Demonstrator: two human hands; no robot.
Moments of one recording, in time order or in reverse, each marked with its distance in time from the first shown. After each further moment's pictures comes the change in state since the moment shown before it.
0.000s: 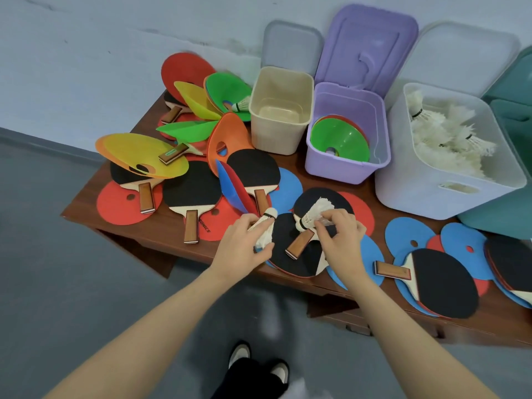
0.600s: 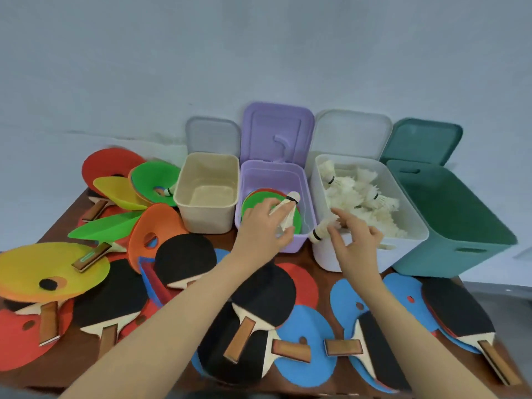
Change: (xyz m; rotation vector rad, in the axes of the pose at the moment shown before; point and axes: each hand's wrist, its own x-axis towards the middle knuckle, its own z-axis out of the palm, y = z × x) left_hand 0.221 0.131 0.016 -0.073 0.150 0.384; right_hand 0.115 0.042 -0.135 -0.016 0.401 -0.120
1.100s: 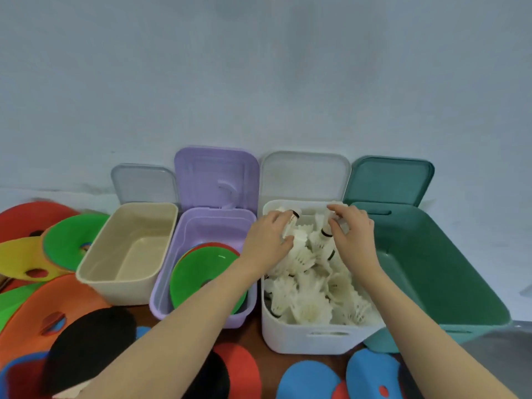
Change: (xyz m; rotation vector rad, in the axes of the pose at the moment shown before) left_hand 0.191 0.037 0.143 0.034 -0.159 -0.086; right_hand 0.194 0.158 -0.033 -0.054 -0.015 0.001
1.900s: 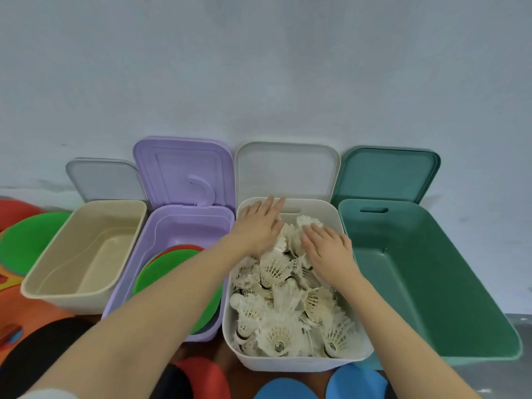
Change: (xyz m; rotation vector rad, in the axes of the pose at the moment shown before) left_hand 0.076 -0.021 0.056 0.309 -0.387 -0.083; right_hand 0.012 0.072 0.032 -0.390 -0.561 0.062
